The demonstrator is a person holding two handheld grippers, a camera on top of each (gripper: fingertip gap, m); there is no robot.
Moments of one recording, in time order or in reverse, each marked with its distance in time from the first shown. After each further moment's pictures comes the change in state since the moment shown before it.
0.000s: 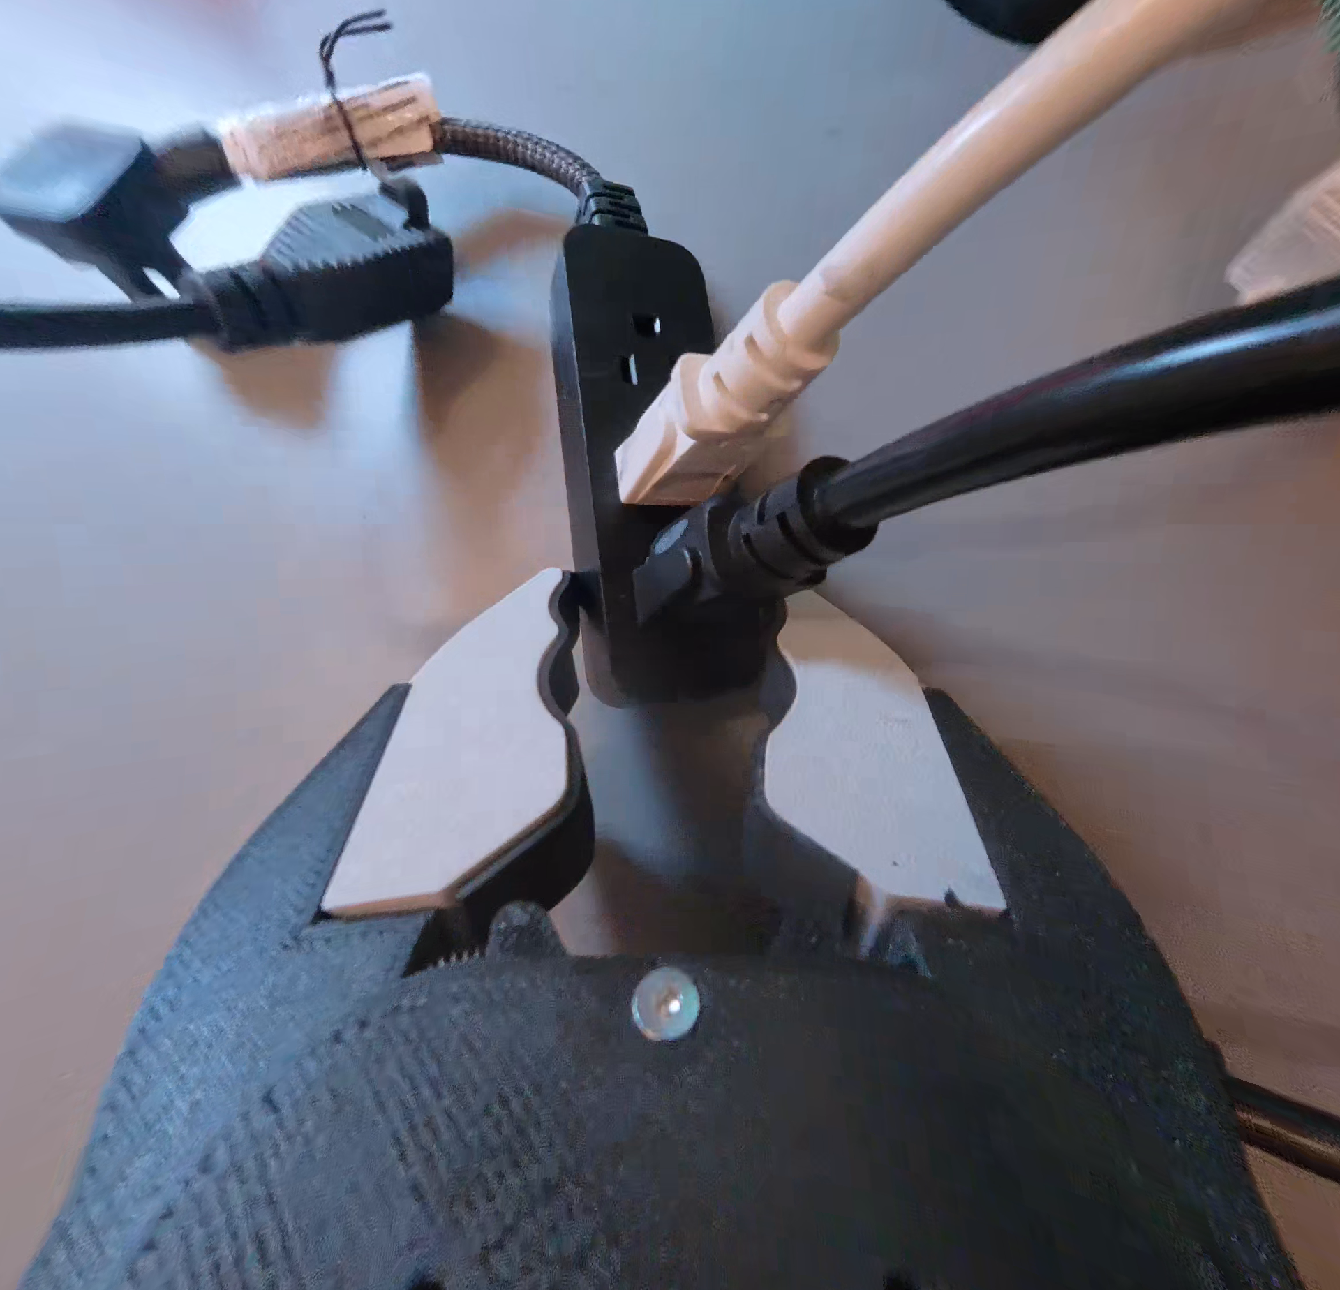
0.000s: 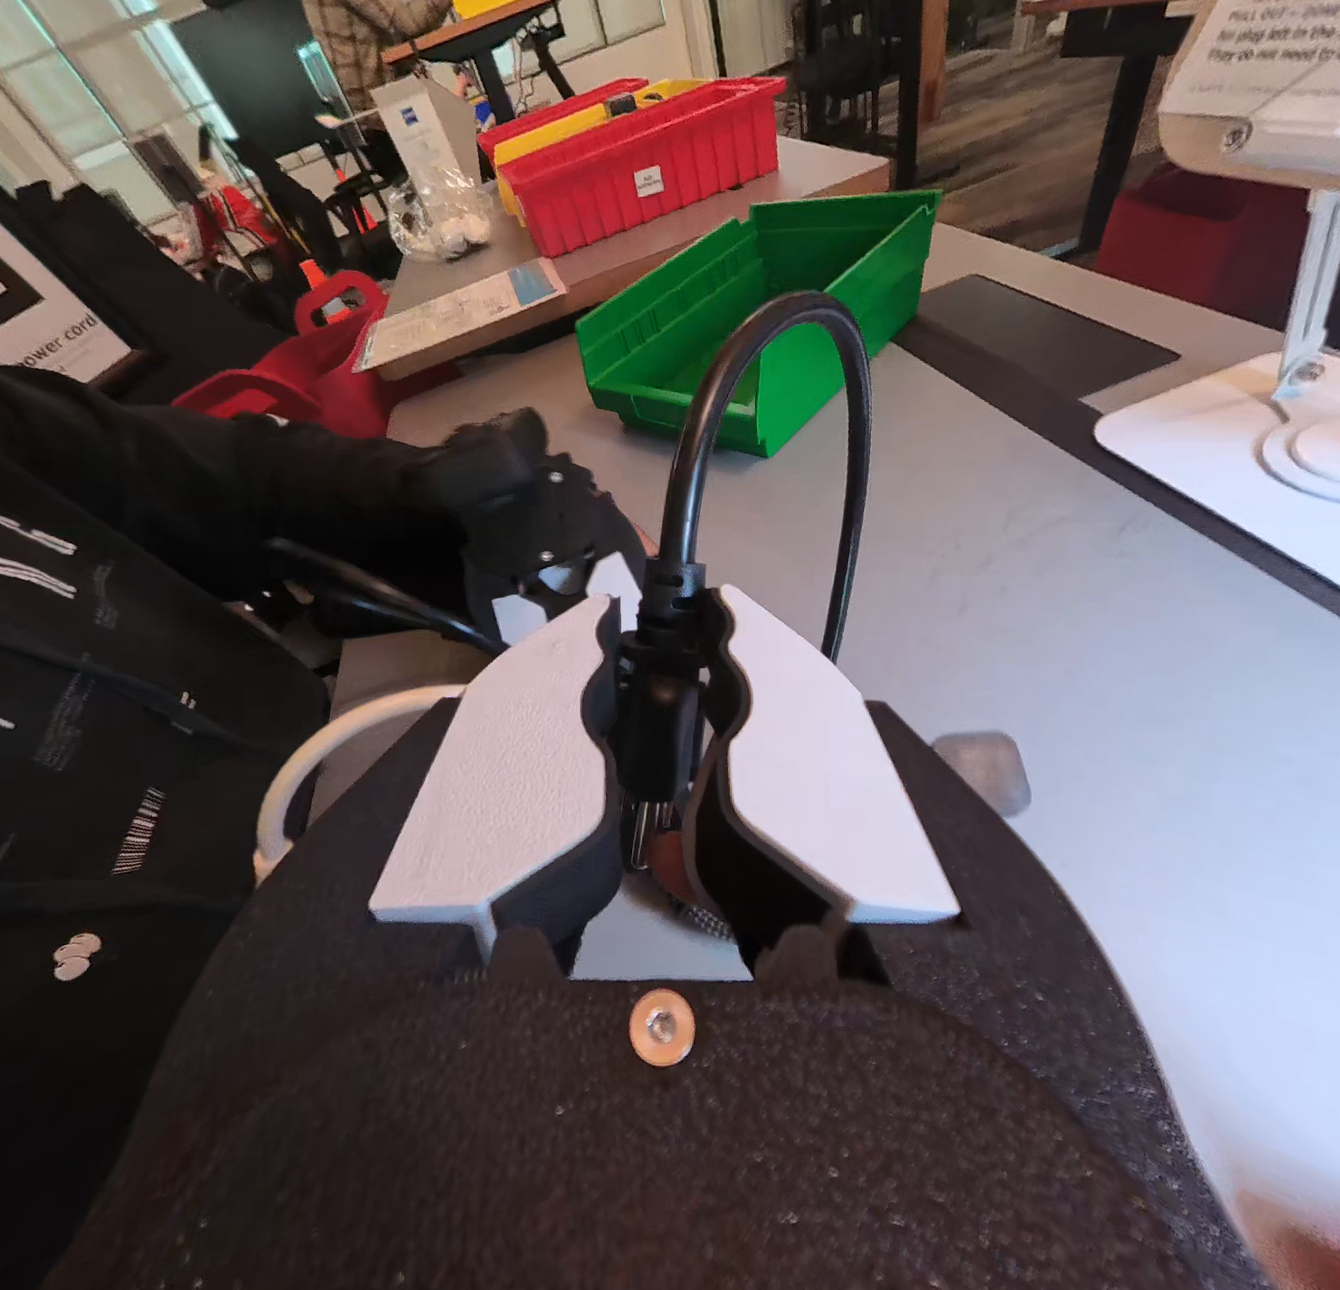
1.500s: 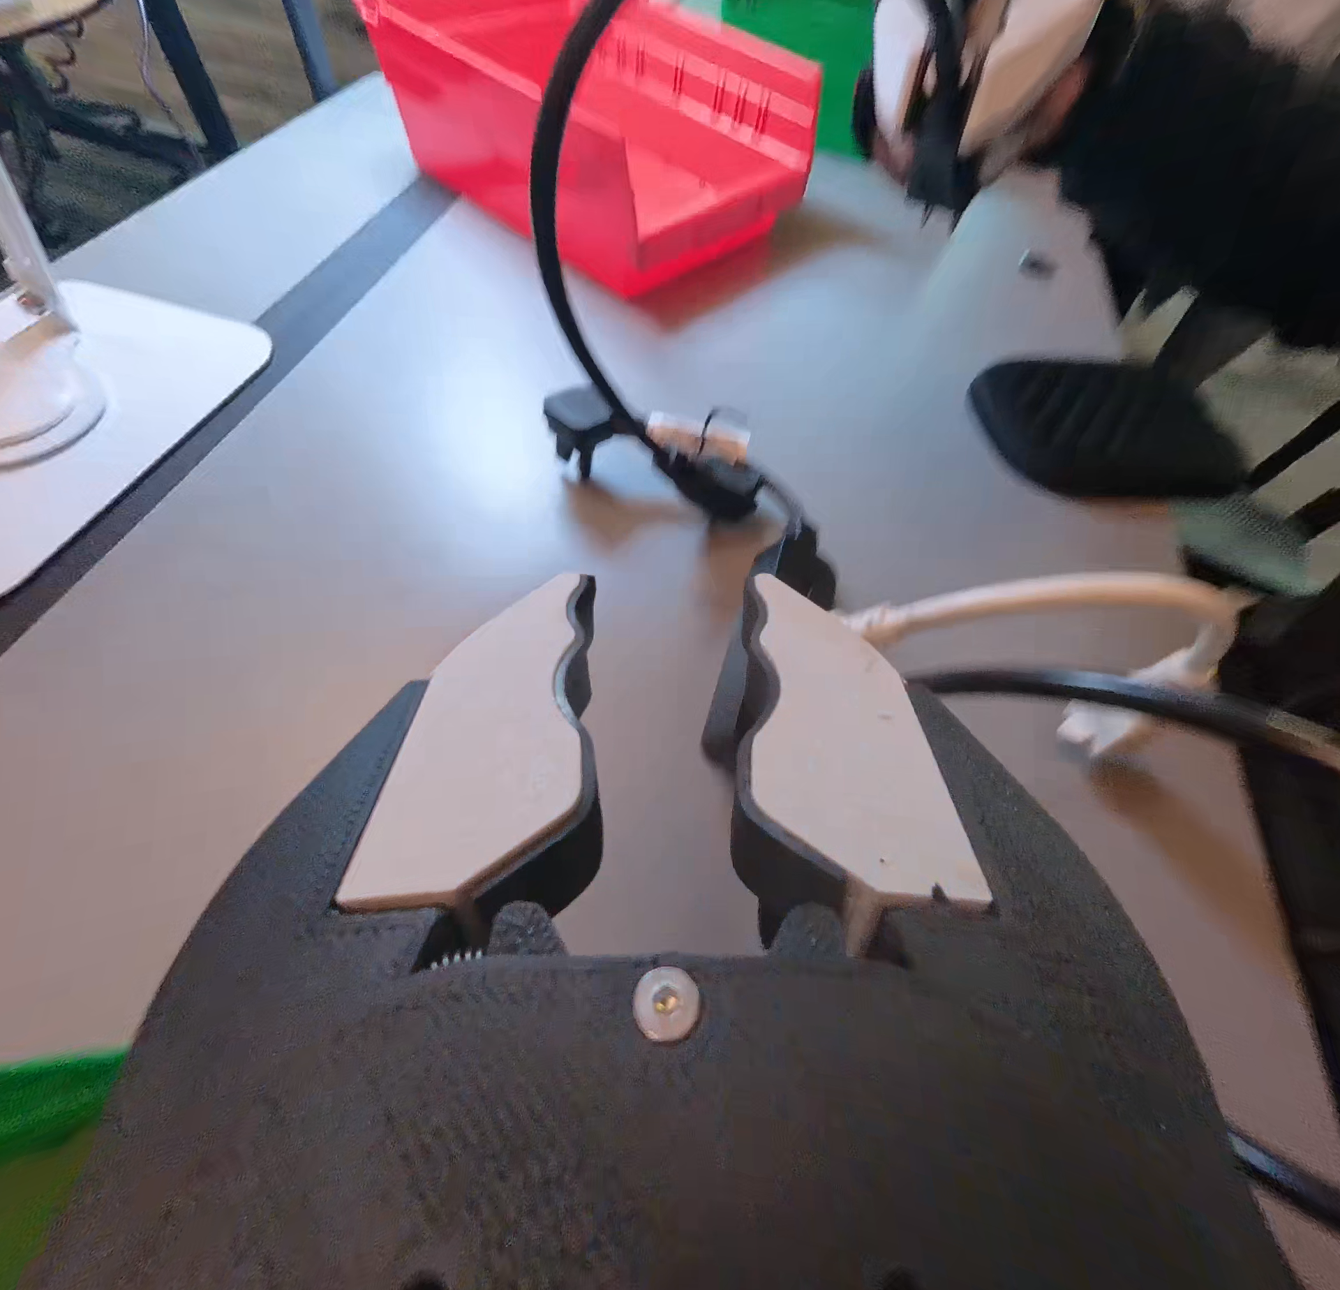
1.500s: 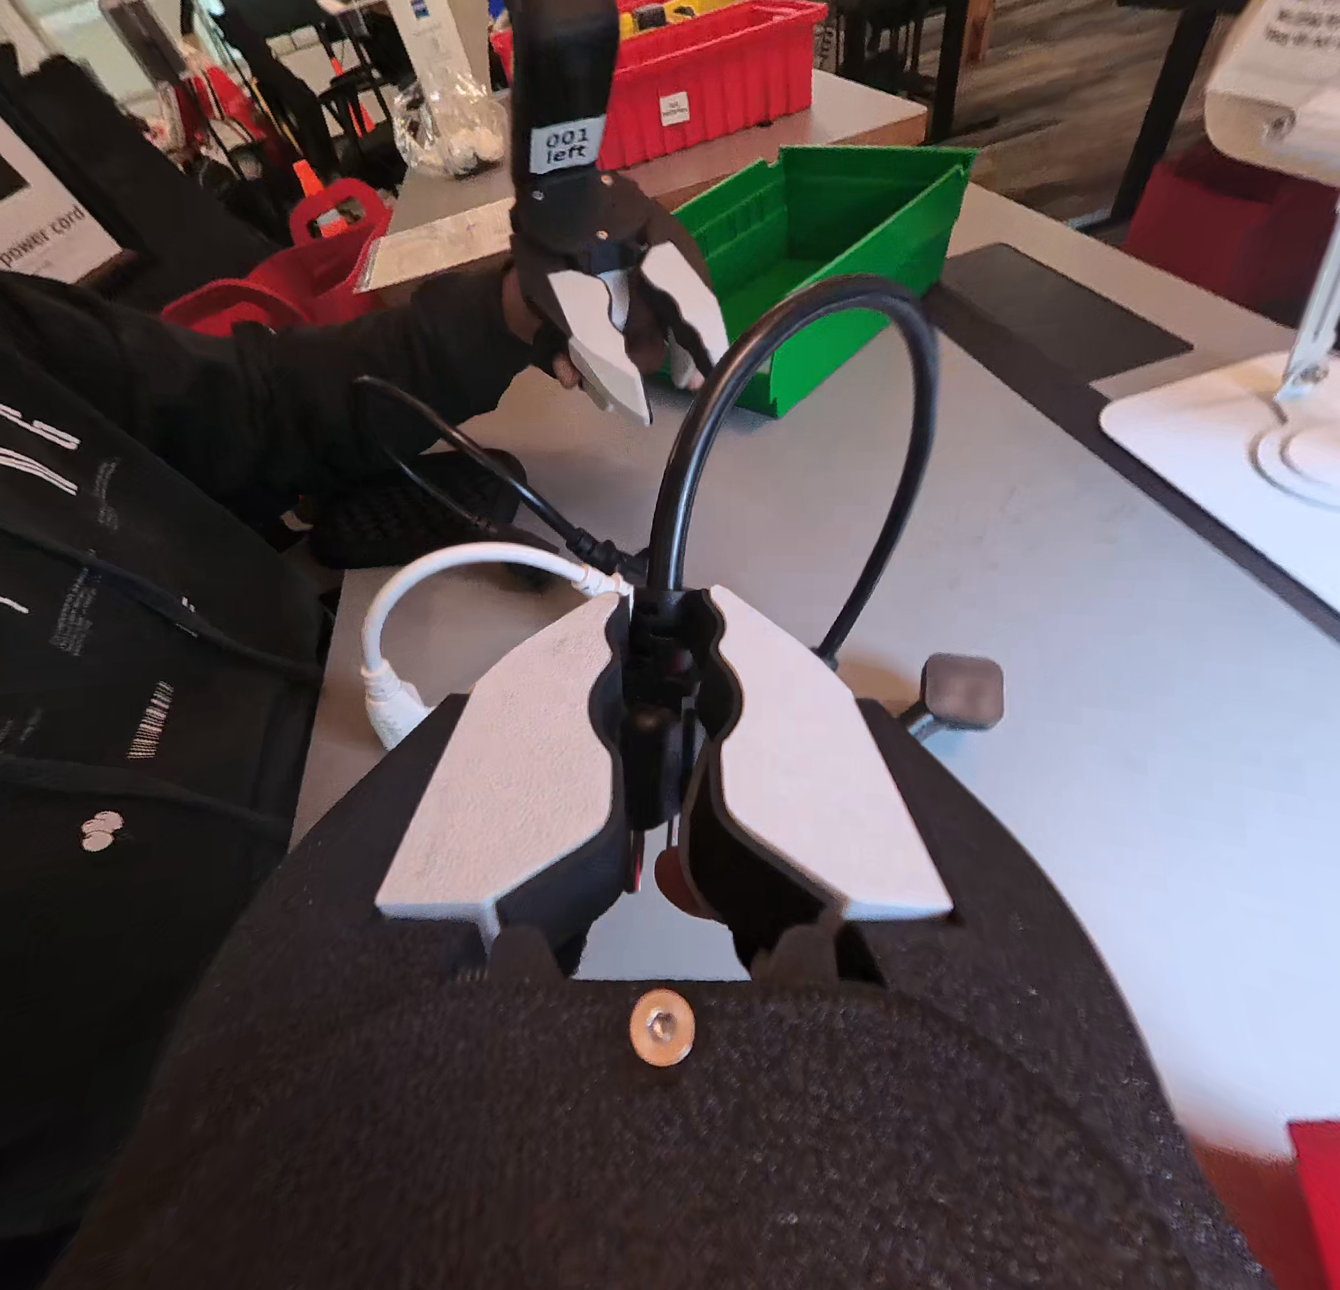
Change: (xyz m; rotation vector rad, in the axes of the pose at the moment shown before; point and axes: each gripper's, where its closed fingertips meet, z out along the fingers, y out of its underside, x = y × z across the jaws) left arm -0.082 -0.036 -0.128 0.409 -0.148 -0.266; right arm -0.006 0.004 -0.015 -0.081 -0.019 -0.073
